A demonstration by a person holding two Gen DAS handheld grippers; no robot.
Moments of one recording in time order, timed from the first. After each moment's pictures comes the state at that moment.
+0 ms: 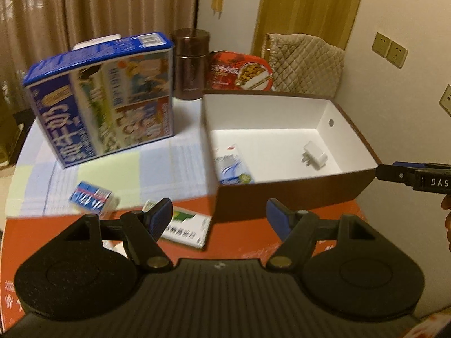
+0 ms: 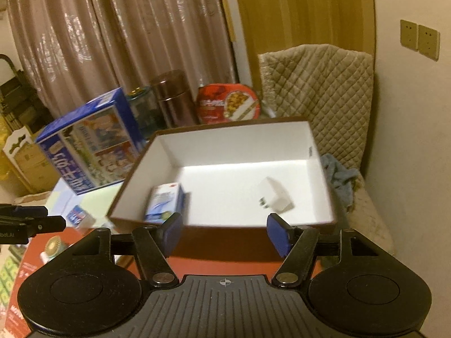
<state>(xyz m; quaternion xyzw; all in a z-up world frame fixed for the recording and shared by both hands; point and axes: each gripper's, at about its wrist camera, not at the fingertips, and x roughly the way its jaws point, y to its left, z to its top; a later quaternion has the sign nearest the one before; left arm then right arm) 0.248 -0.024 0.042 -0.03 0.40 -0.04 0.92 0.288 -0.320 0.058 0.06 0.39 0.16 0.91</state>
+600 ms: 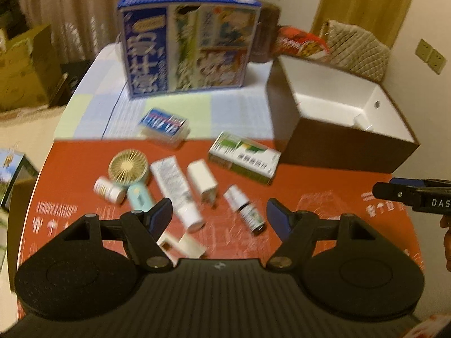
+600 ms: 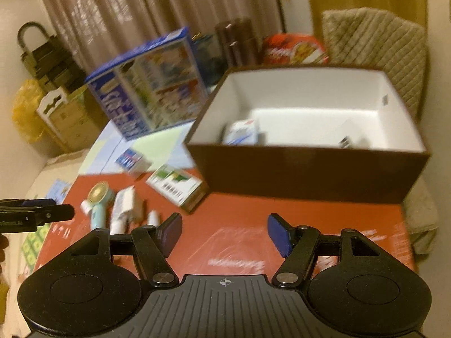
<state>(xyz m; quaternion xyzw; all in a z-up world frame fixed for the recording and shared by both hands) 0.161 0.056 0.002 -0.08 0.44 0.04 0.89 0.237 -0.223 0.006 0.06 0.45 0.24 0.86</state>
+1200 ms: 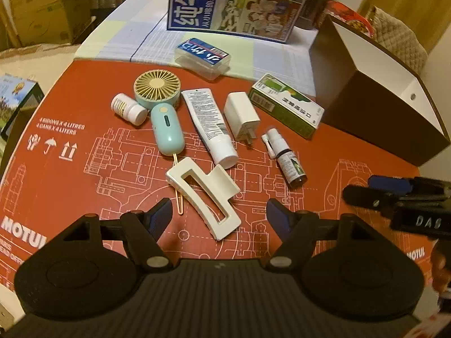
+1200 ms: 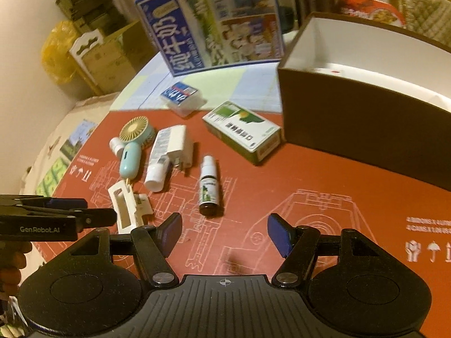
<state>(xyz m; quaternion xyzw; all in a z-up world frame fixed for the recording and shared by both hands) 0.138 0.078 -0.068 -0.16 0.49 0.10 0.85 0.226 -0.134 -0.054 0.00 0.49 0.32 0.81</state>
